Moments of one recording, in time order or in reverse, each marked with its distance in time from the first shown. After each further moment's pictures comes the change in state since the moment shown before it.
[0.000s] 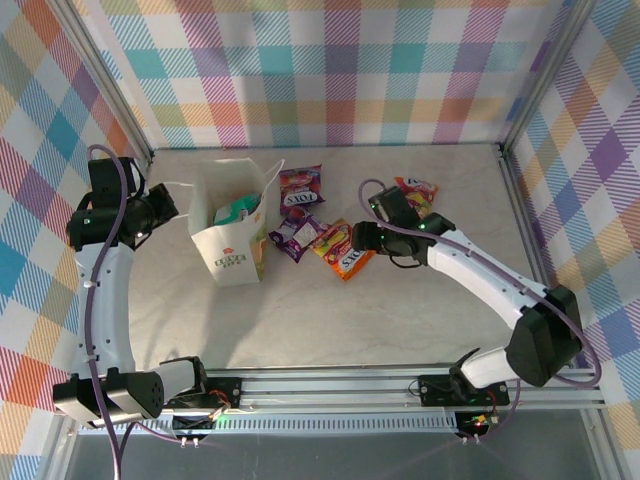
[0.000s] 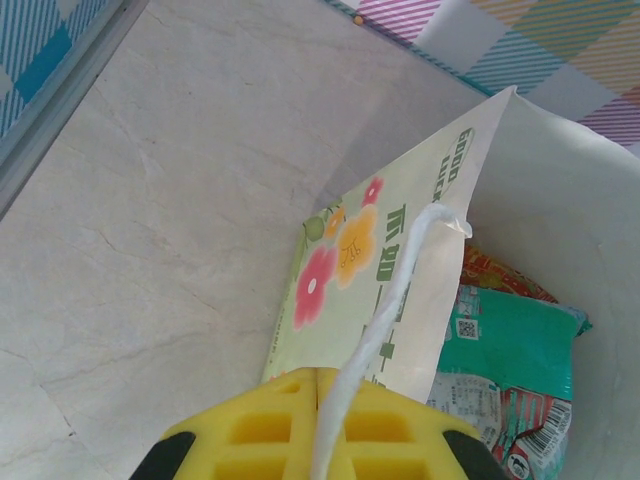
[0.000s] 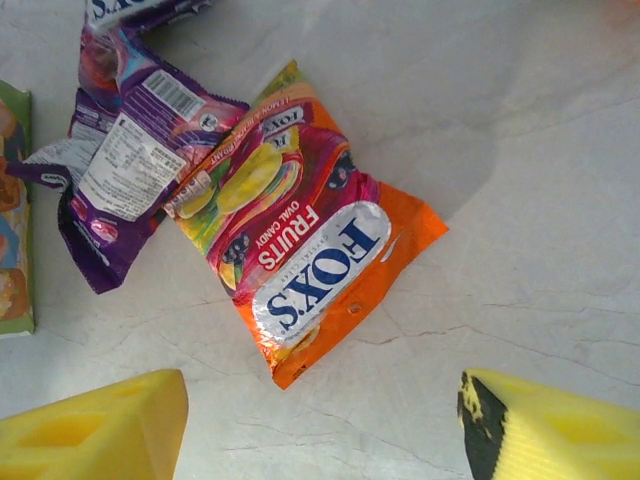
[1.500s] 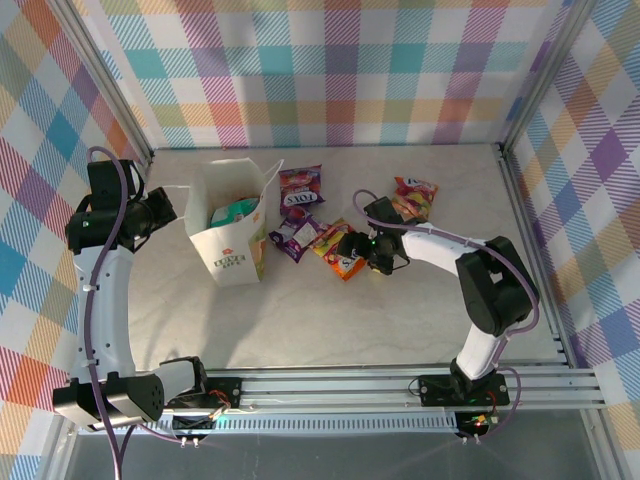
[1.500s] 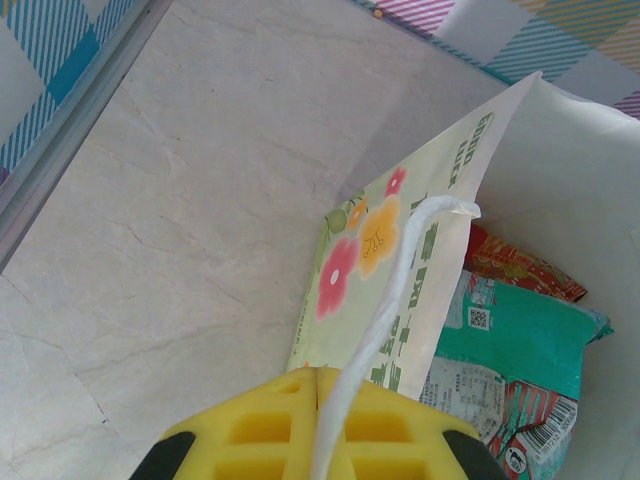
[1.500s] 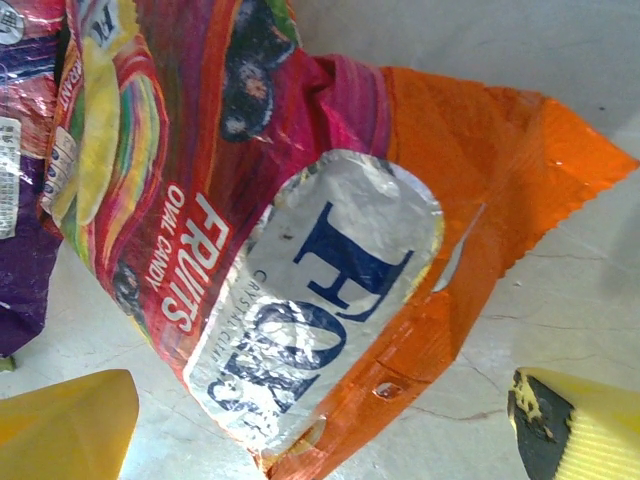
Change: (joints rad) left arm 0.000 -0.015 0.000 -0.031 -0.035 0.029; right arm -0.107 0.323 -0.093 0.270 -0.336 0.174
